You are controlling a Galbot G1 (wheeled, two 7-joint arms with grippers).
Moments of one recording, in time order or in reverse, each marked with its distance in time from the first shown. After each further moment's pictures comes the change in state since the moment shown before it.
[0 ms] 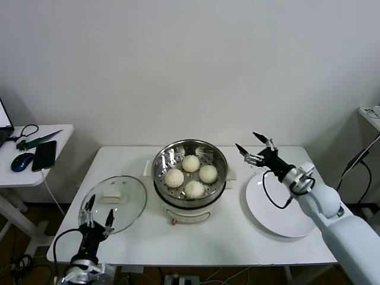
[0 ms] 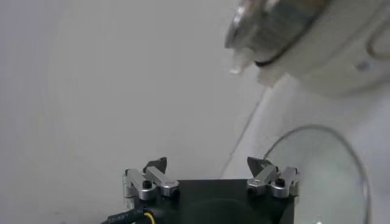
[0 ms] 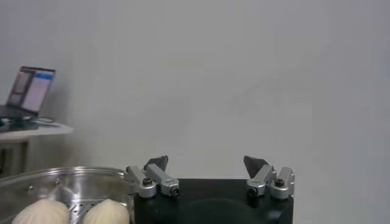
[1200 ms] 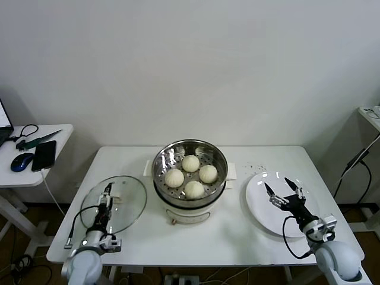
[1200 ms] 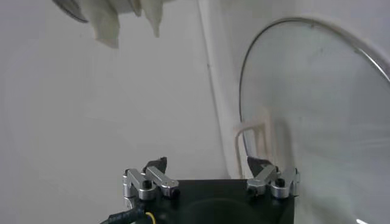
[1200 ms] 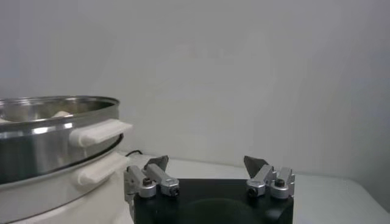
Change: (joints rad) left arm -0.386 0.072 0.060 0.516 0.473 -0.008 -0.077; right arm -0.409 0.215 0.349 0.017 -0.173 -0.030 0.009
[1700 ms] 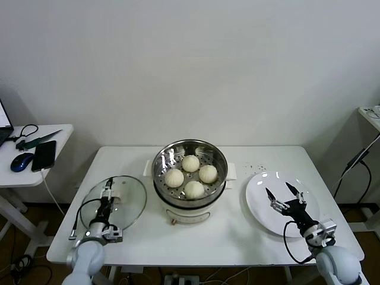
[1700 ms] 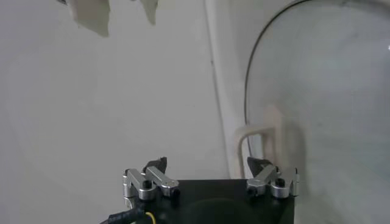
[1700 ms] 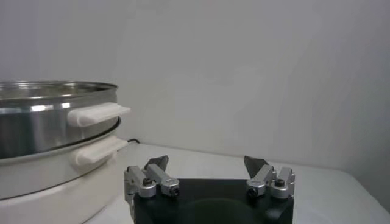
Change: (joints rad) left arm -0.103 0.000 0.013 0.125 -0.020 -0.015 -0.052; right arm -0.013 0.022 0.009 -0.027 -0.050 0.025 -0.018
